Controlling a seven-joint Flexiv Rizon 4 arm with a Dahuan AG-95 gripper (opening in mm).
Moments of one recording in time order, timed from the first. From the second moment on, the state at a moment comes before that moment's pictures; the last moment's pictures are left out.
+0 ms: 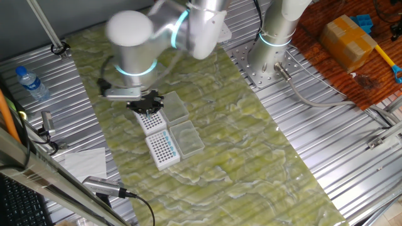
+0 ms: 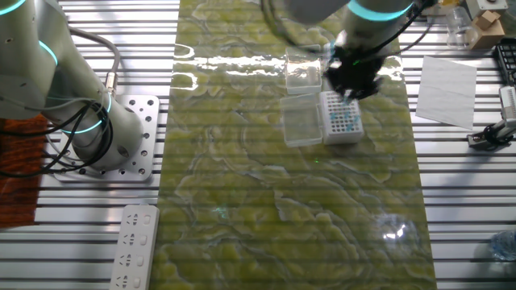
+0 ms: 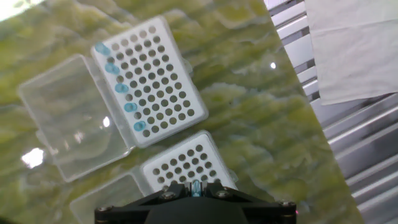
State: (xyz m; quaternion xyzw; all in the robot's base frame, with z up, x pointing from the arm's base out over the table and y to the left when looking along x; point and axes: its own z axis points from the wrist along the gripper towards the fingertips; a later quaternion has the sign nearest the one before) arm 0.570 0.064 0.109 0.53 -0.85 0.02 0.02
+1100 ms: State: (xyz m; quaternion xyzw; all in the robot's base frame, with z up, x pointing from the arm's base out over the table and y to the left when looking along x) arm 0.576 0.101 0.149 0.50 -0.87 0.01 0.01
